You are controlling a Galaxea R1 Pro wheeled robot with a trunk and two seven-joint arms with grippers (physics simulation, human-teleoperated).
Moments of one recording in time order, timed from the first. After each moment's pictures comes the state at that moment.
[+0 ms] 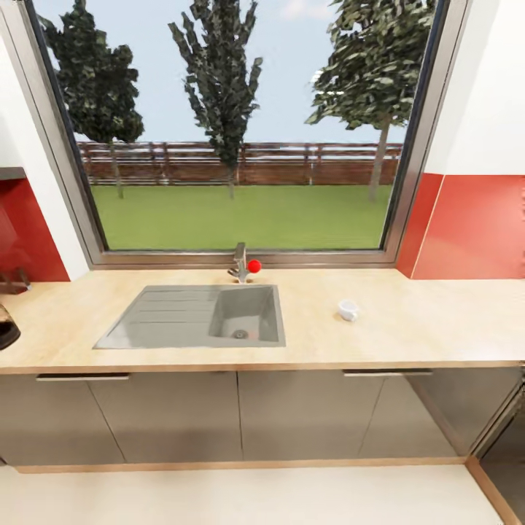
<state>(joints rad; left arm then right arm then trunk) 0.04 0.10 0.45 -0.12 -0.39 0.11 0.23 -0.03 -0.05 -0.06 -0.27 0.06 -0.25 -0.04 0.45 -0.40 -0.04</state>
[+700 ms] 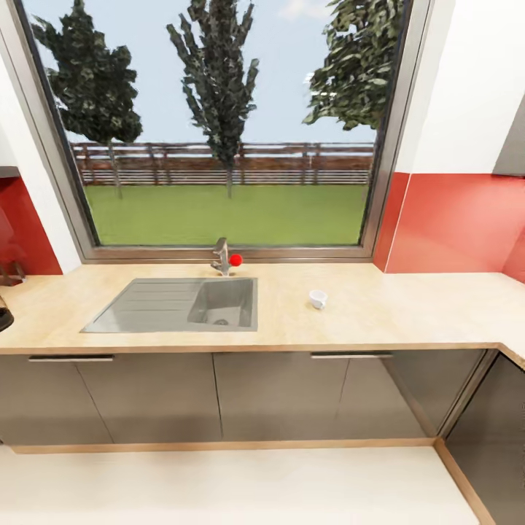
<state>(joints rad) 0.04 0.10 0.45 -0.12 -0.39 0.04 0.23 -0.03 -0.05 -0.06 -0.26 0.06 -0.25 -0.04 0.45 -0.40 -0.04</state>
